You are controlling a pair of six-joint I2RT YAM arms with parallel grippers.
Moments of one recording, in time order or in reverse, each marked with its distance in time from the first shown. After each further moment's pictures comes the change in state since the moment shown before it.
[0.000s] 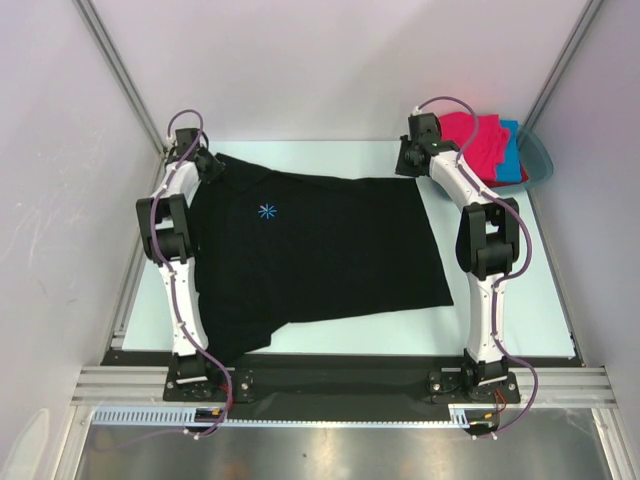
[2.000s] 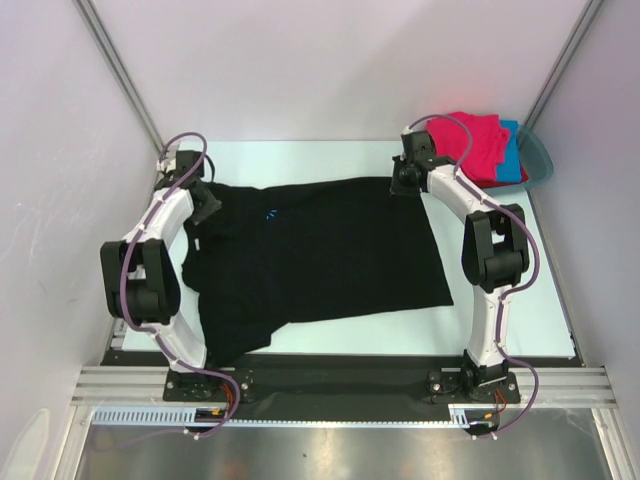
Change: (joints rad) left arm -0.108 -0.757 -0.752 -0.202 -0.332 0.007; right arm 0.046 -0.148 -0.264 0.027 -0.060 -0.008
